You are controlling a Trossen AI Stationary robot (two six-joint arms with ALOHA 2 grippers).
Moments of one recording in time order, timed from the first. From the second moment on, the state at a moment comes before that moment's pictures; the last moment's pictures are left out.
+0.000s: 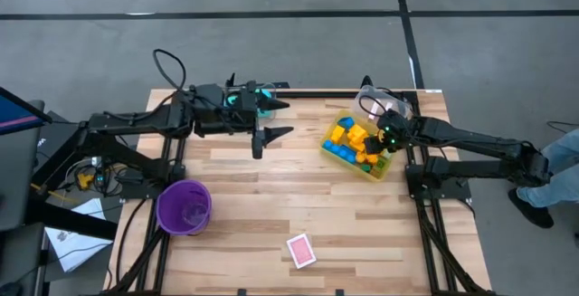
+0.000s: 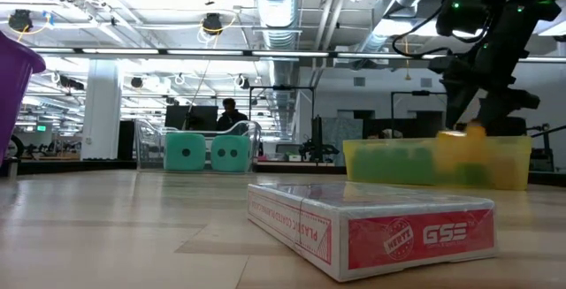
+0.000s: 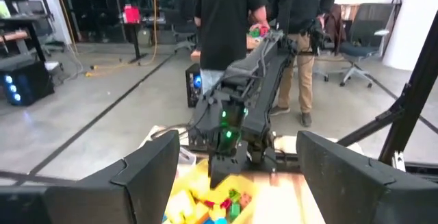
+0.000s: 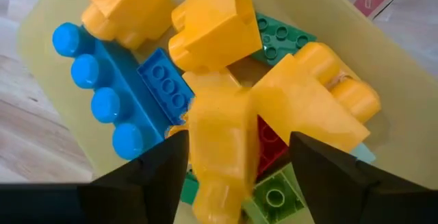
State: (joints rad) left arm 0.03 1.31 1.40 -0.15 -0.13 0.01; right arm -0.47 0.89 0.58 -0.81 0.08 0.83
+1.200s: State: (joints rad) left arm -0.10 1.33 1.39 -0.13 -0.19 -0.03; right arm -0.37 0.88 0.58 -0.48 0.05 0.96
